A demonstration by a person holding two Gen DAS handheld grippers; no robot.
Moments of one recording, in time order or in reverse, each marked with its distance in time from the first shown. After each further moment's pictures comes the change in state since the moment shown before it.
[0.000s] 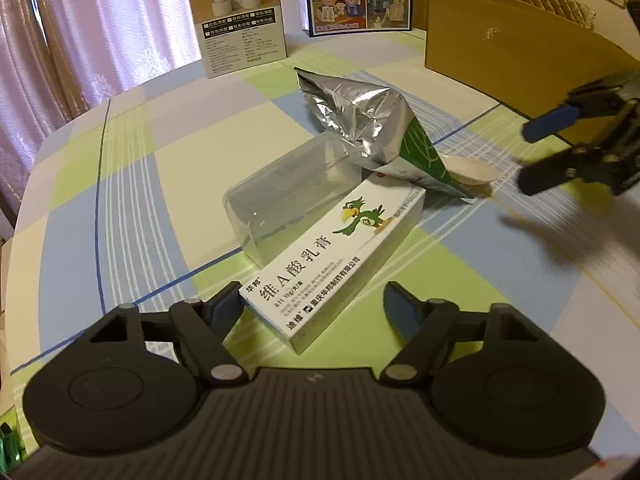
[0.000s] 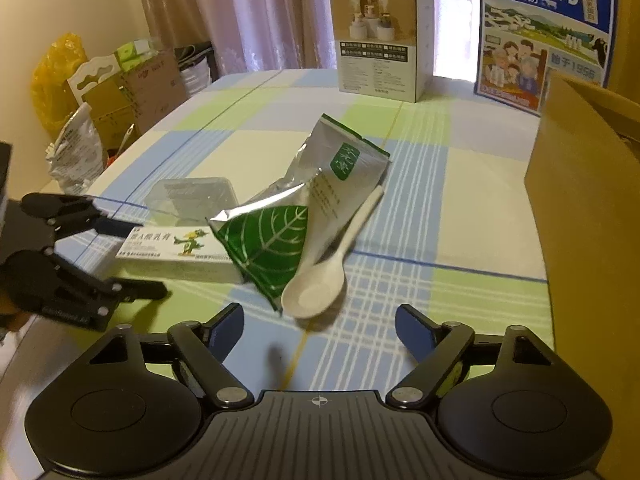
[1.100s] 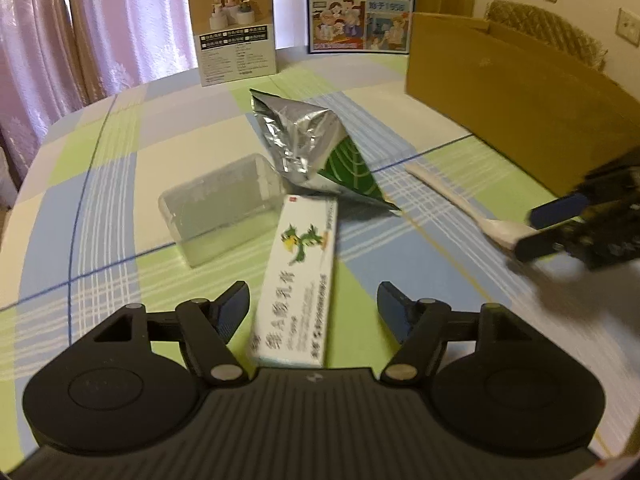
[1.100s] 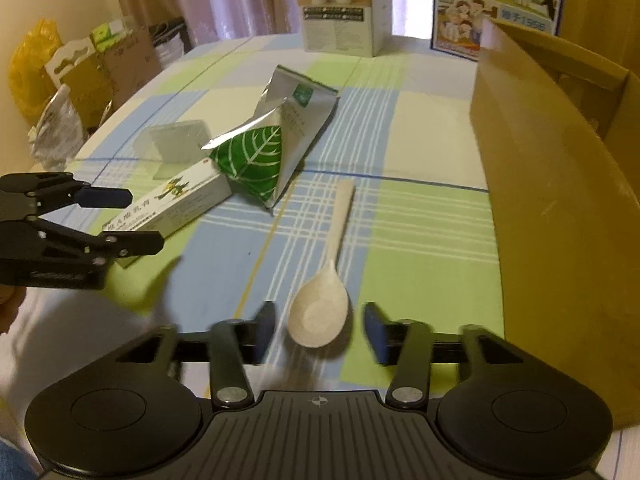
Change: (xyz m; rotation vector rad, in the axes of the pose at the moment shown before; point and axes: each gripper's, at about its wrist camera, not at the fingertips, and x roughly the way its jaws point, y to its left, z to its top) left arm -0.020 -0.066 0.007 -0.119 -0.028 0.045; right arm -0.047 -0.013 -0.048 0.058 0.088 -0.071
